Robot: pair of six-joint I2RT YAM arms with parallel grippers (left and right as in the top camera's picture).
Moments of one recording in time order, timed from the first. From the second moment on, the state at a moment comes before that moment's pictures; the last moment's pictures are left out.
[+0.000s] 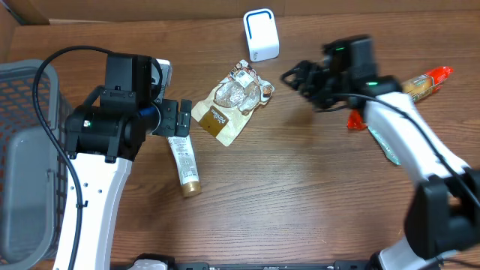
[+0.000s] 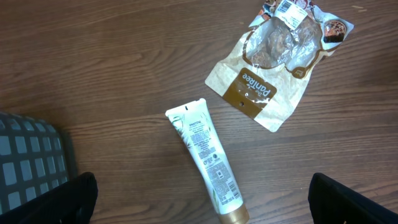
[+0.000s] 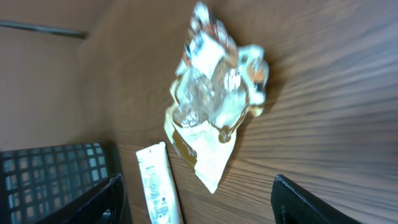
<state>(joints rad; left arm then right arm) -0.14 1.35 1.54 -1.20 -0.08 0.00 0.27 1.80 1.34 -0.42 -0.54 0.76</state>
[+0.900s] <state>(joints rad) -0.14 1.35 1.54 -1.20 -0.08 0.00 0.44 2.19 1.35 -0.01 -0.53 0.94</state>
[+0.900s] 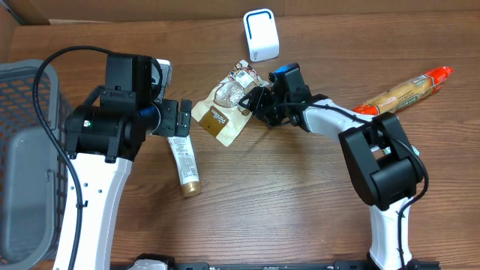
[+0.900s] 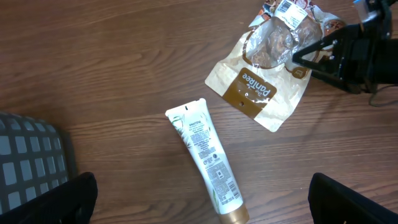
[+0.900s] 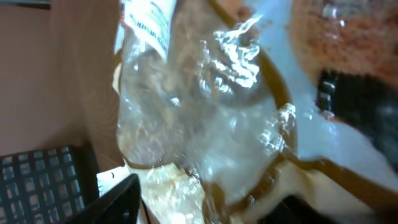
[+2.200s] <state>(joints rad) -0.14 1.35 1.54 -1.20 -0.08 0.00 0.42 1.99 1.35 -0.75 -0.55 0.15</state>
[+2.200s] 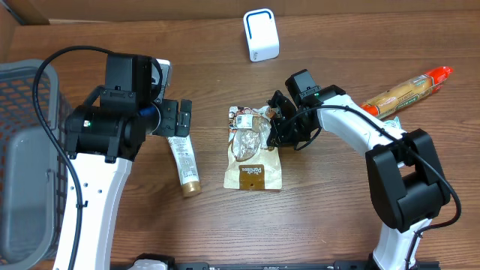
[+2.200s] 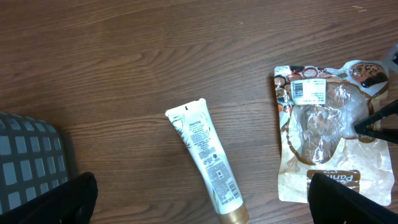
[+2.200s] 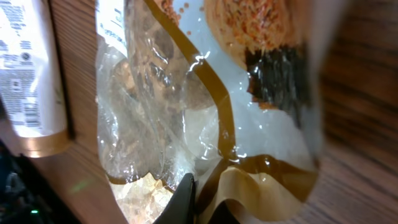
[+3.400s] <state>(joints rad) -0.14 1.35 1.54 -1.20 -0.08 0.00 0.42 1.99 1.35 -0.59 -0.57 0.38</state>
